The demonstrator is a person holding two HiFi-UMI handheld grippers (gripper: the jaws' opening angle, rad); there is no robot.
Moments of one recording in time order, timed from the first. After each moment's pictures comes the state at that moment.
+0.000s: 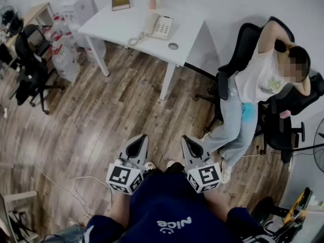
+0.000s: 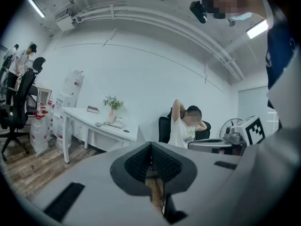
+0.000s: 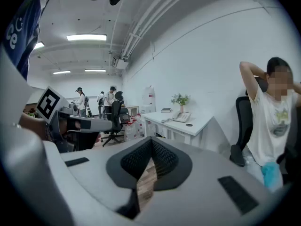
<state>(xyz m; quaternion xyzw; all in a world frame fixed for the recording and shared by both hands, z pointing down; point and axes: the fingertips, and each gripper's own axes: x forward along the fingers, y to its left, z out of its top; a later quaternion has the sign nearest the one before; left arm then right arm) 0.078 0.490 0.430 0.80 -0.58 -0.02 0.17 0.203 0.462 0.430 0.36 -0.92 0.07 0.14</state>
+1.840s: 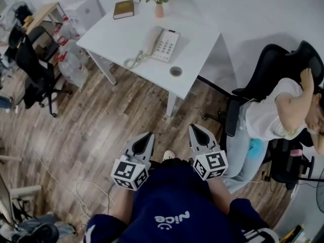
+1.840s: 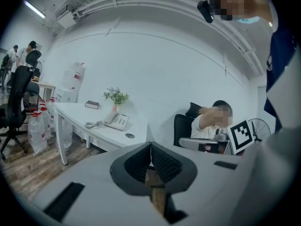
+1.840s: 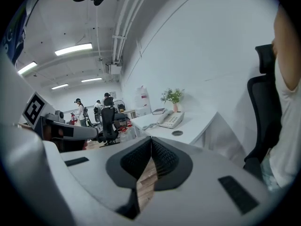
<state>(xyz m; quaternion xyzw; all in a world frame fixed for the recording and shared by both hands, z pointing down) 0.101 0.234 0.453 0.75 -0.62 0.00 0.21 0.220 0.158 0.461 0.33 -0.93 0.13 0.11</state>
